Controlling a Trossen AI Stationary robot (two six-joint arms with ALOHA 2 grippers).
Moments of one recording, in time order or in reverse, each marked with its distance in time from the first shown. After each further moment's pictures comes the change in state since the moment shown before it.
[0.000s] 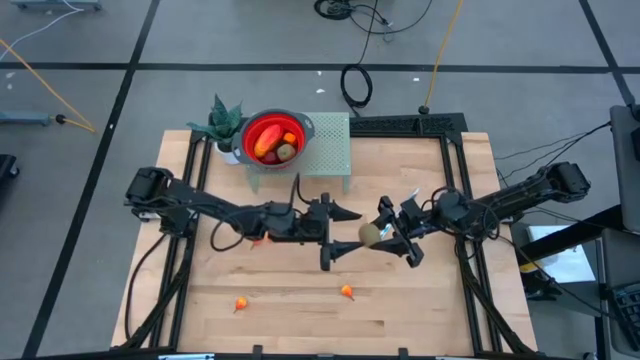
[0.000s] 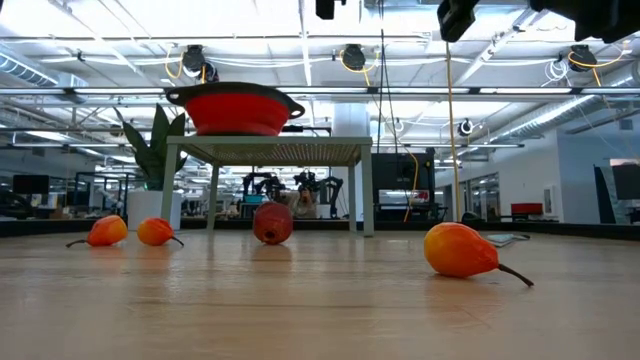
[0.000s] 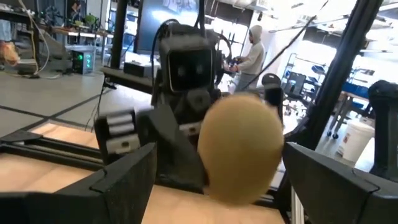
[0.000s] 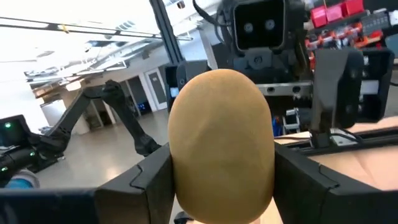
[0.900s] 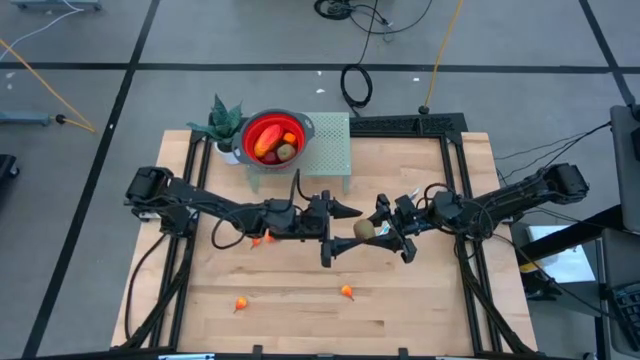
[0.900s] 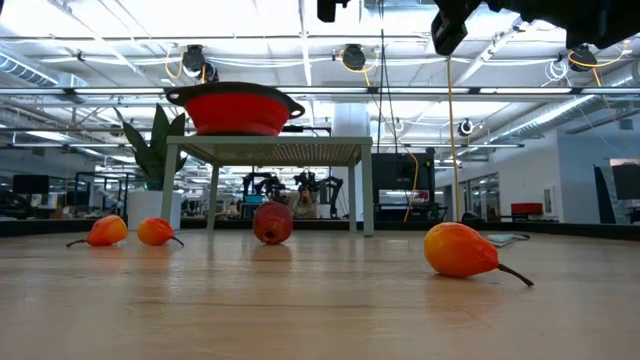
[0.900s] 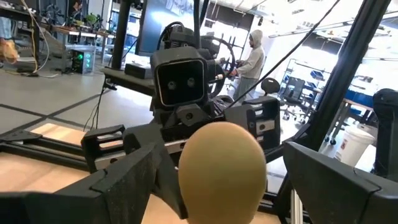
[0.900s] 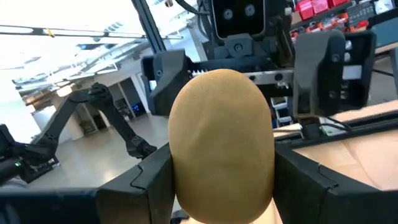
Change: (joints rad) left arm 0.012 0.000 0.000 0.008 0.017 -0.024; right arm -0.045 0.036 -0.001 0.011 0.002 0.050
